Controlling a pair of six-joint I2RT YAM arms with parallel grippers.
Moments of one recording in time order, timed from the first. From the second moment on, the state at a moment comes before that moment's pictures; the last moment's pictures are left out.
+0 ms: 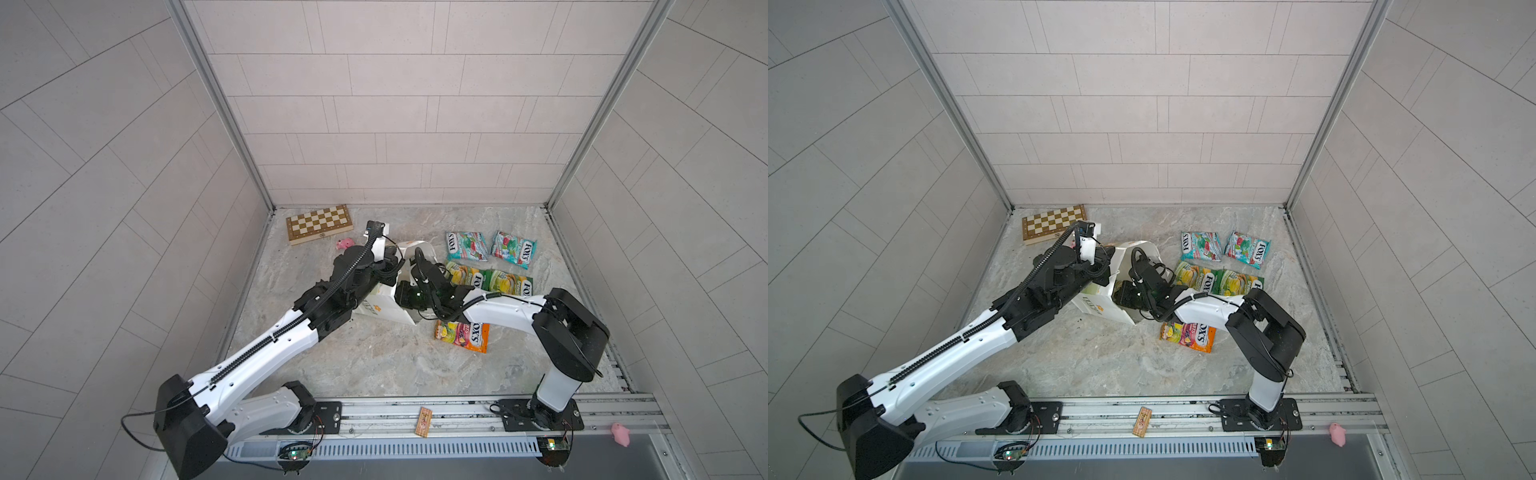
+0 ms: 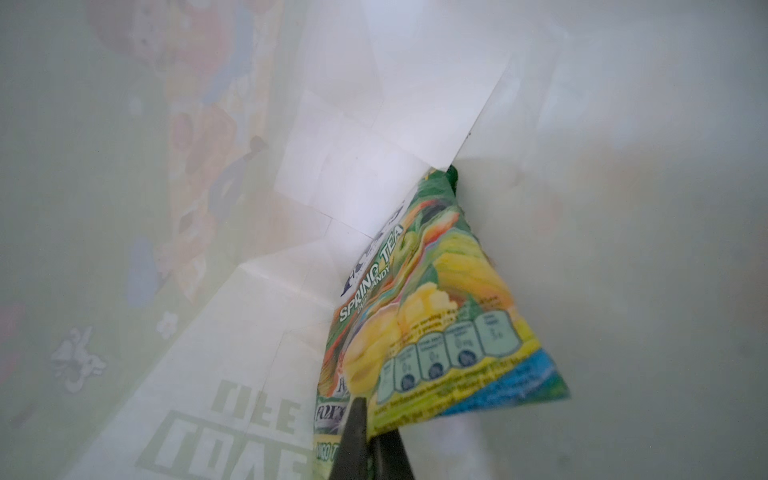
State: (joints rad) left arm -0.73 1.11 0.97 -0.15 -0.23 -0.23; right arm 0.80 1.71 1.01 0.08 -0.17 0.97
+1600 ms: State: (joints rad) left arm -0.73 1.12 0.98 -0.20 -0.26 -0.21; right arm 0.68 1.16 1.17 -0.53 -0.16 0.48
